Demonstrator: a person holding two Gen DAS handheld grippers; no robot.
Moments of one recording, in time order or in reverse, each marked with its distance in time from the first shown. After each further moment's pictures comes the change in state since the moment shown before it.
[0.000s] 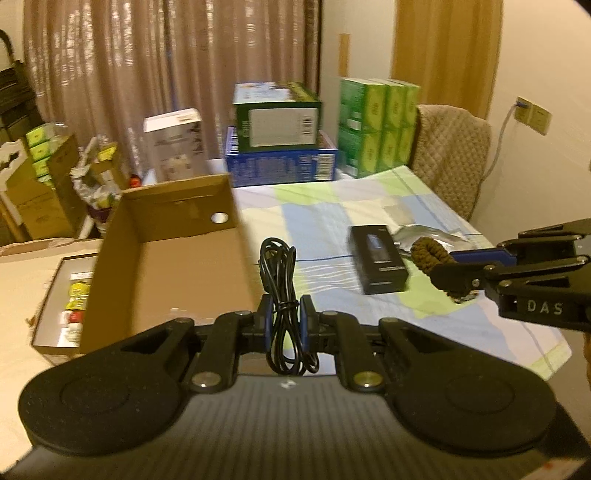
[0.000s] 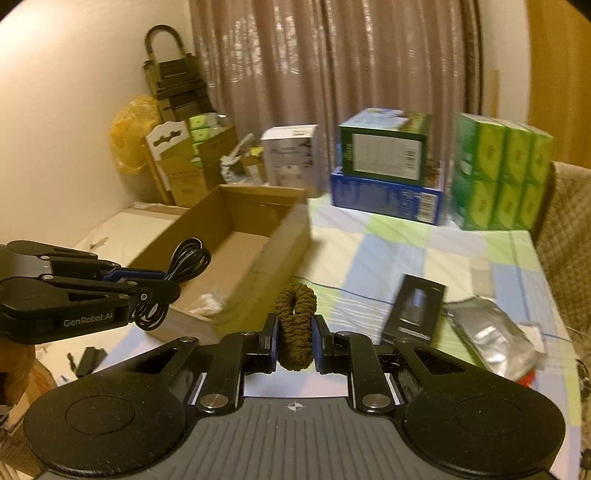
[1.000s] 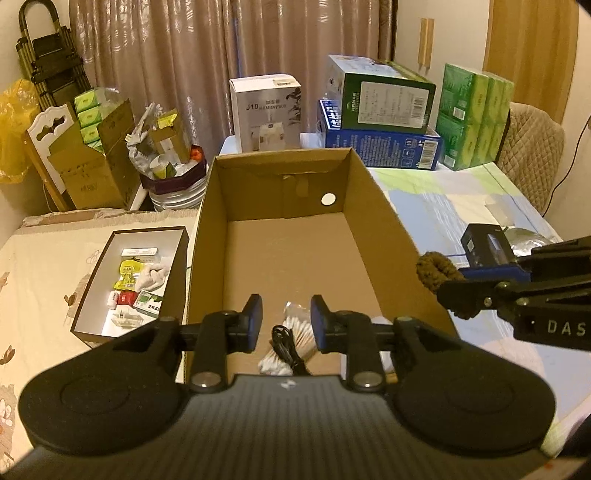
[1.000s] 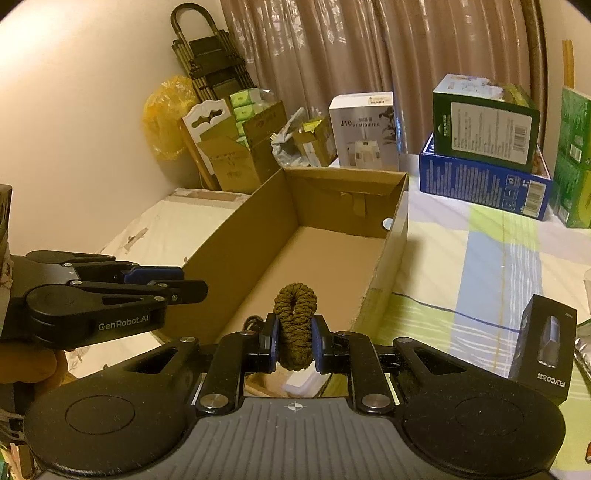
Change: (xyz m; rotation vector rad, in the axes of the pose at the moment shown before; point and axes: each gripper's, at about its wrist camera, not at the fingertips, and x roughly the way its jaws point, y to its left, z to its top) left arm 0.070 0.131 -0.001 -0.080 0.069 0.132; right arm 0.149 0.060 0.039 0.026 0.082 0.159
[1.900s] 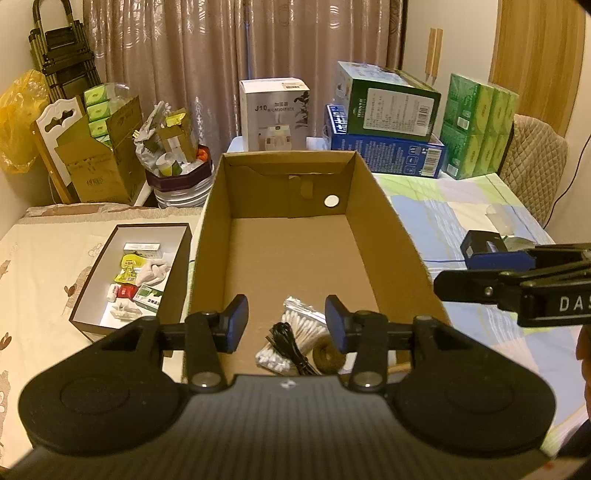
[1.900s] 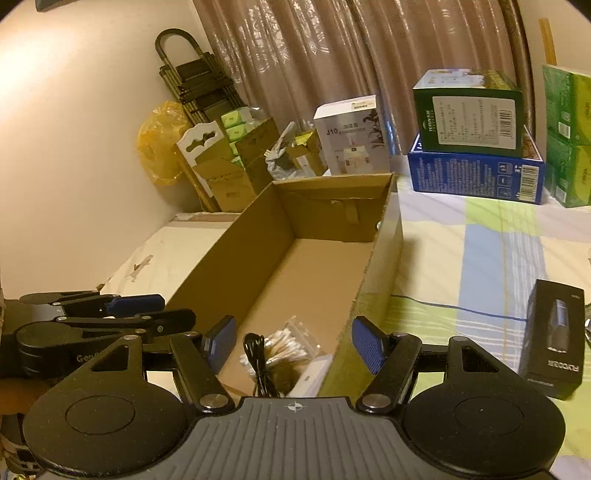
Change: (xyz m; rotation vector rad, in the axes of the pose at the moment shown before) left arm -0.010 0.000 -0.010 -0.042 -0.021 0.000; right arm -0.006 -0.020 -0.001 0.091 -0.057 0.029
